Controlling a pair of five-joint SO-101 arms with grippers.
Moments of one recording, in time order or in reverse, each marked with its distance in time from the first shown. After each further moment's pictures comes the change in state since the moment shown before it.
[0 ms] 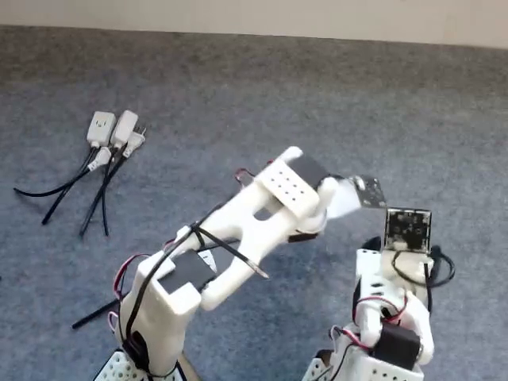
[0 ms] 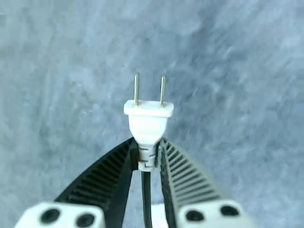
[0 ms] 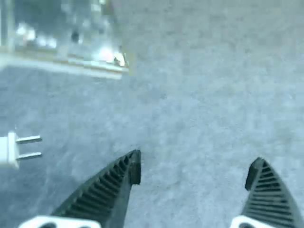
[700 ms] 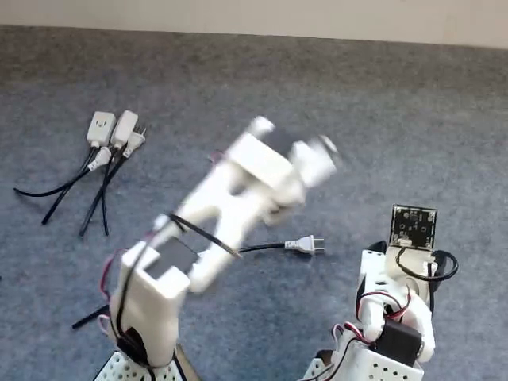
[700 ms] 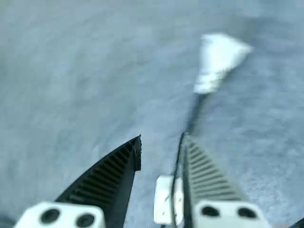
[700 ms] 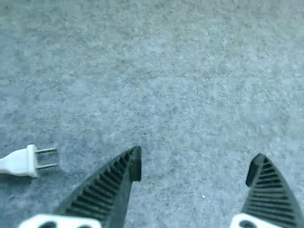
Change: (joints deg) left arm -12.0 0.0 -7.6 7.5 10.0; right arm 2.6 -0.1 2.1 -2.0 1.0
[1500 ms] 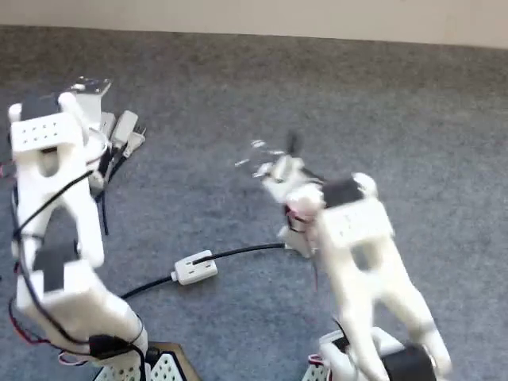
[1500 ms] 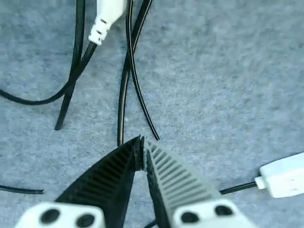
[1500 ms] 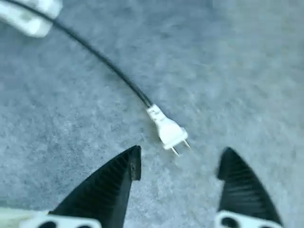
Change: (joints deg) left arm -51.0 -15.0 19.2 -5.8 -0.1; right arm -40.5 78.9 -55.0 14.7 25.4
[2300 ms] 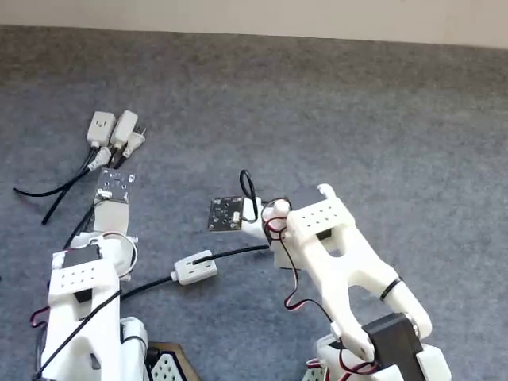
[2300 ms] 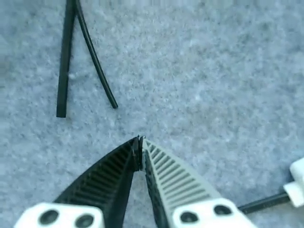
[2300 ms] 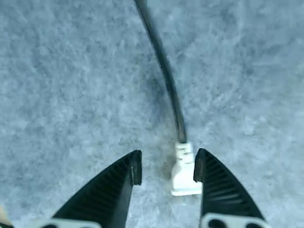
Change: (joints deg) left arm 0.1 -52.7 79.0 -47.6 -1.5; right arm -4.1 9.1 11.6 -13.9 24.2
